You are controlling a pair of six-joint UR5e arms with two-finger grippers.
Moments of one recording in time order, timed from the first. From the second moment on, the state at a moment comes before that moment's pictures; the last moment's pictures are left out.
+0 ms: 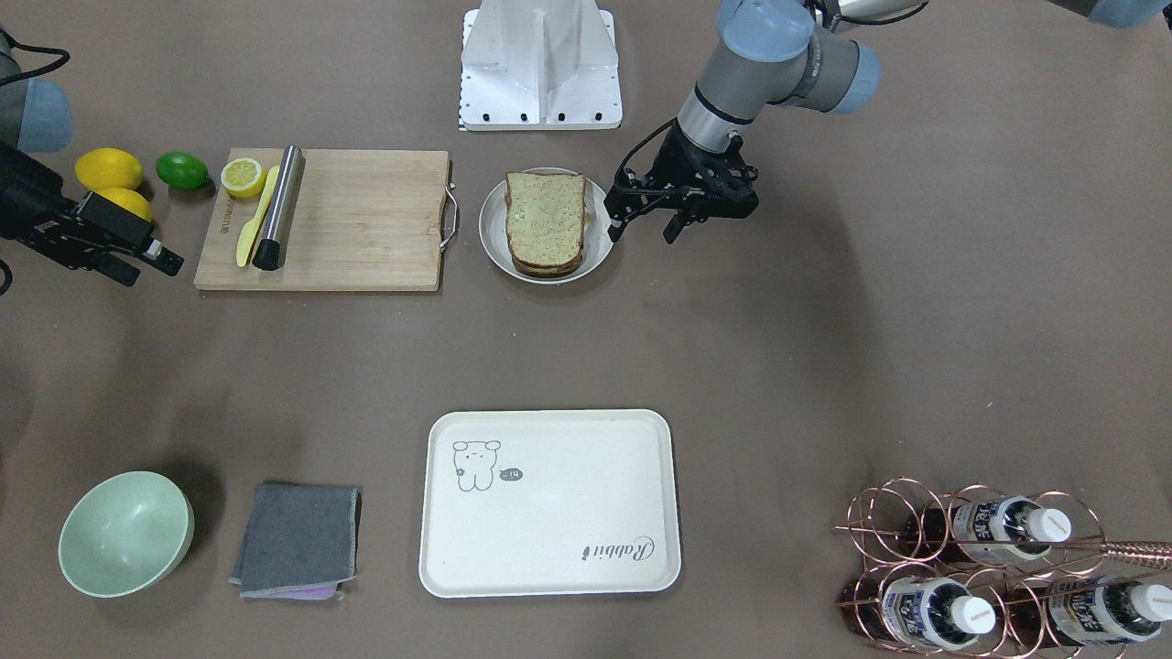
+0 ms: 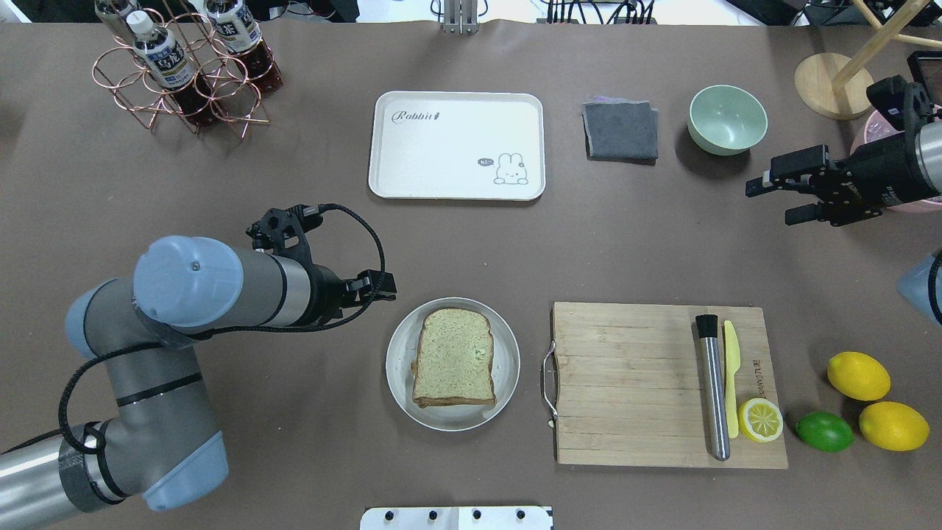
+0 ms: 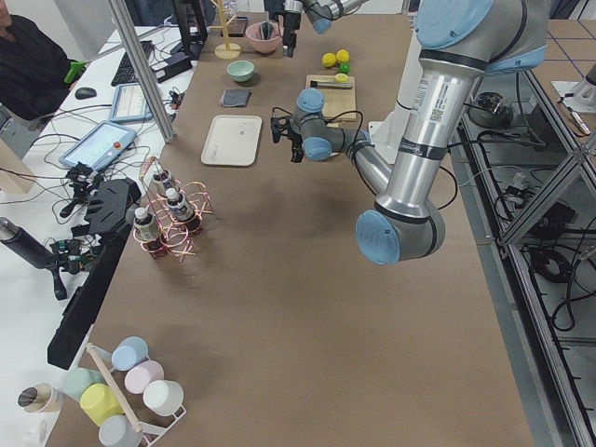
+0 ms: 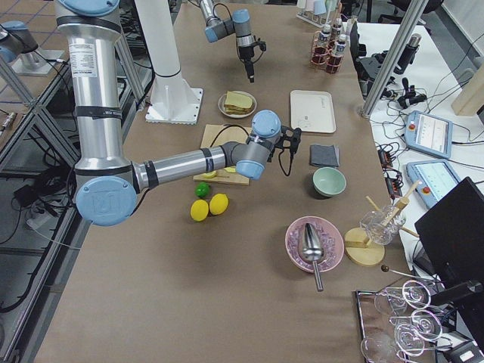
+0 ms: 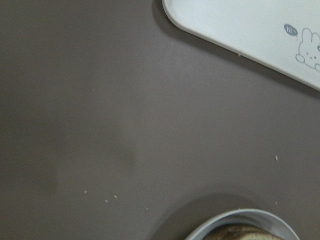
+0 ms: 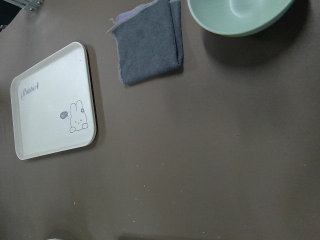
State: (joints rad) left arm -0.43 -1.95 -1.84 -2.08 -1.74 -1.57; right arm 1.09 -1.53 1.73 -0.61 2.45 1.39
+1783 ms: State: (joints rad) left arm -0.30 -1.94 -1.80 -2.09 -1.64 -1.58; right arm 1.10 -1.55 1.72 -0.61 2.44 1.37
